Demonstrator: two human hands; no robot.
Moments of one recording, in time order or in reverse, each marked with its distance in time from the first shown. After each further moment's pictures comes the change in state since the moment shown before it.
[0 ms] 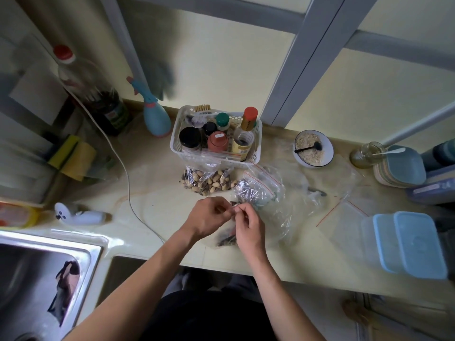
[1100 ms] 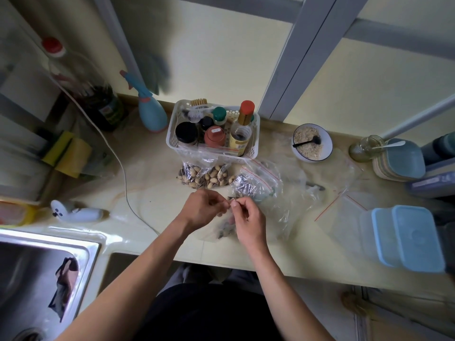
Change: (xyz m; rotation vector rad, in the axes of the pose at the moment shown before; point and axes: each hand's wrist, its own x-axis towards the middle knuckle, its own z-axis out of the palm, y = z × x) left_hand 0.001 0.005 -0.012 -0.165 -0.043 -0.045; right_hand 0.007 0.004 -0.005 0.024 -0.030 -0.026
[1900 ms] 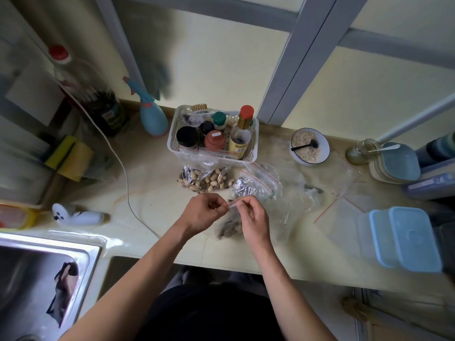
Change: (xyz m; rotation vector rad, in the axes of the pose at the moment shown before) left_hand -0.005 -0.004 0.001 0.052 0.038 0.021; right_hand 0.006 -0.005 -0.007 0.107 -0.038 0.032
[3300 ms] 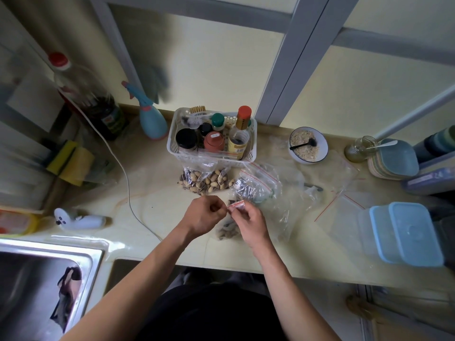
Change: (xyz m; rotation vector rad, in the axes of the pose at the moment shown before) left_hand -0.001 -0.002 0.002 0.177 0.023 0.048; right_hand -0.004 -0.004 0.002 0.010 -0.093 0.144
